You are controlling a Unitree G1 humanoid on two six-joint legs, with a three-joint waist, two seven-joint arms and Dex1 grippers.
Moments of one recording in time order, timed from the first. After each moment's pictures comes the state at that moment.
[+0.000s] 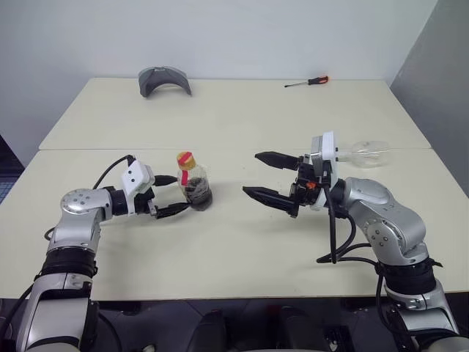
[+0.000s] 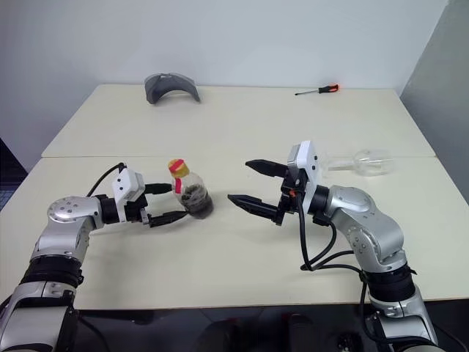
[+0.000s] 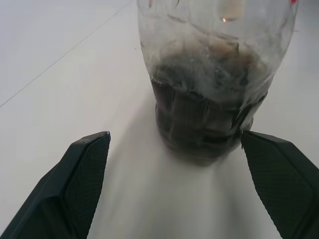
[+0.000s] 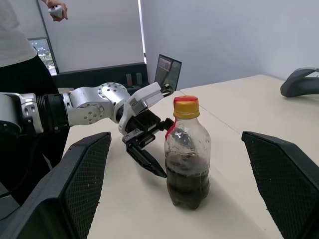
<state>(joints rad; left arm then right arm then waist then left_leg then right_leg) -0.54 0.72 0.05 0.63 -0.21 -0.09 -1.26 -0.50 -0.39 0.10 -0.35 0.61 0.58 0.82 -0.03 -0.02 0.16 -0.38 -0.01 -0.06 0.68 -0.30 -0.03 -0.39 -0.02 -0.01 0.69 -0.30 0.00</state>
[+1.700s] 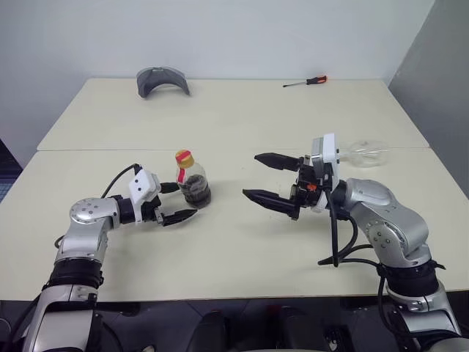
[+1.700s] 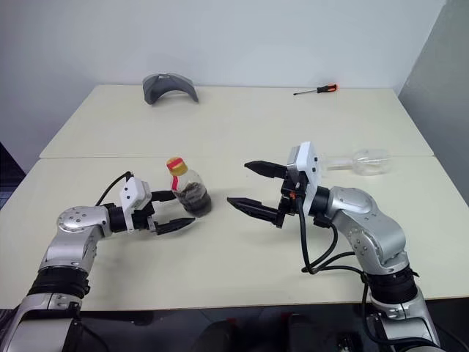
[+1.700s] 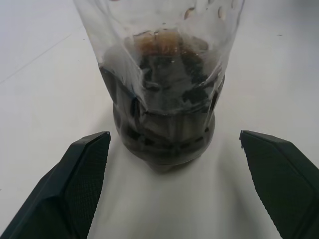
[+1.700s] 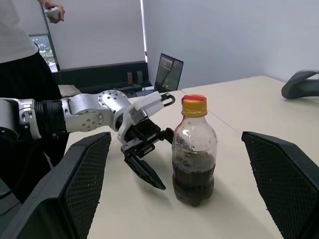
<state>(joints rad) -0.44 0.67 0.06 0.50 -0.23 -0.05 -1.22 -0.48 -0.41 0.10 -0.38 0.62 0.58 0.83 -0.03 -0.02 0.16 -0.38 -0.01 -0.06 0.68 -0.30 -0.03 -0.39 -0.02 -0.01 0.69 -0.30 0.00</state>
